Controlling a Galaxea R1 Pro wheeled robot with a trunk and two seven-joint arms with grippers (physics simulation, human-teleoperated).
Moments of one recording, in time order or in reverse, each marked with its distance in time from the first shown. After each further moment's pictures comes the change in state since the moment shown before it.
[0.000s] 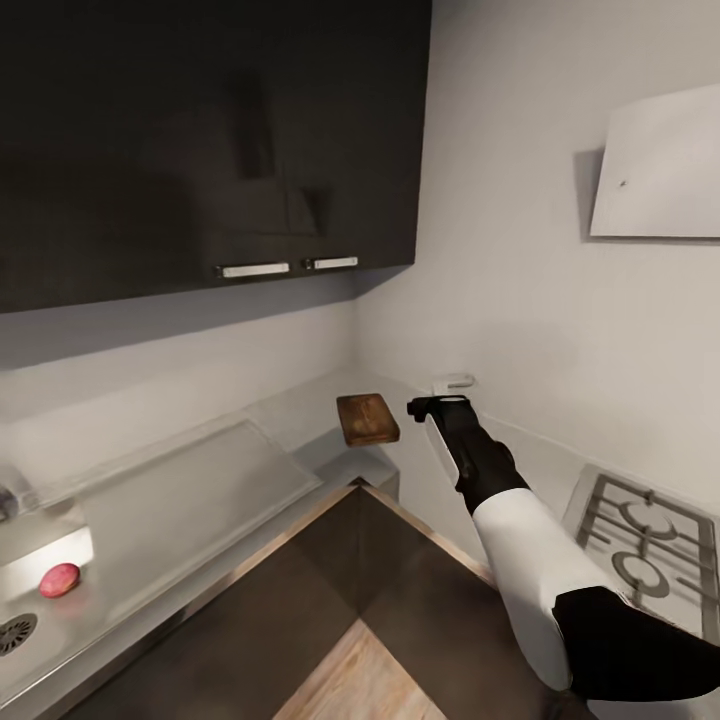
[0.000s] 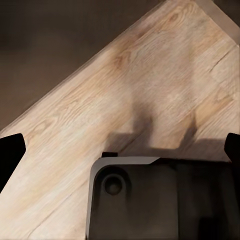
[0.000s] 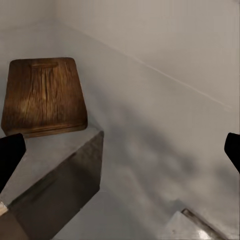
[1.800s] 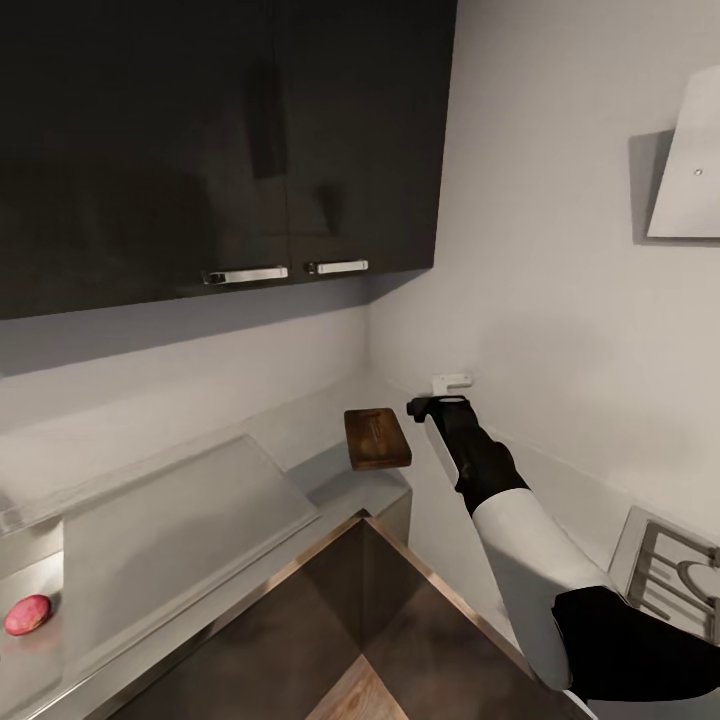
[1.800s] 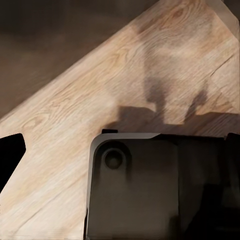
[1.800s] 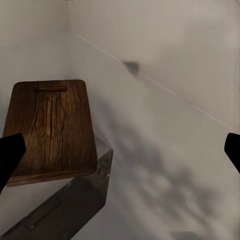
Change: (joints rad) left arm 0.000 0.000 -0.006 0.079 0.001 0.000 -0.002; right arm 0.000 0.000 0.002 0.003 0.000 -0.006 0.002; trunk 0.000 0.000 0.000
